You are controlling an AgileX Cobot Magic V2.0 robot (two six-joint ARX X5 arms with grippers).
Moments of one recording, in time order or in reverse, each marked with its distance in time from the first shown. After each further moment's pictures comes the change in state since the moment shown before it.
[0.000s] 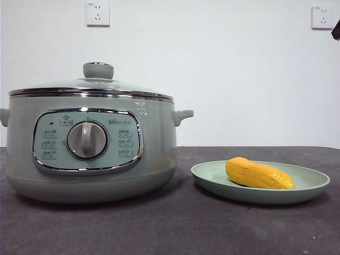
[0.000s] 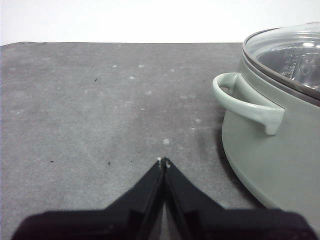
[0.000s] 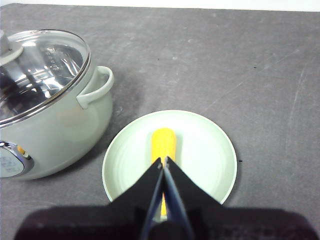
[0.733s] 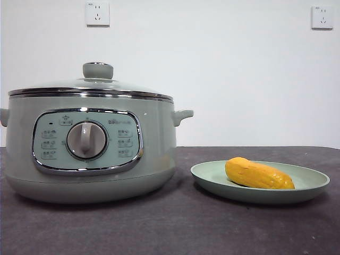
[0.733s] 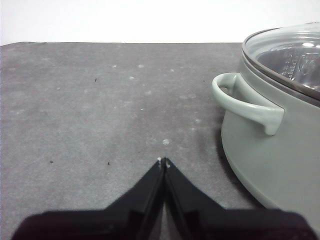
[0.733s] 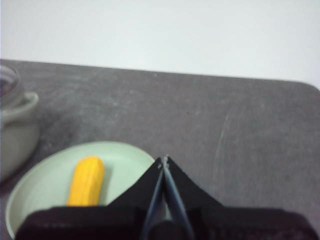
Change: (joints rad) left arm 0.000 0.000 0.000 0.000 0.000 0.000; right arm -0.419 -0.415 -0.416 0.292 -0.214 -0.192
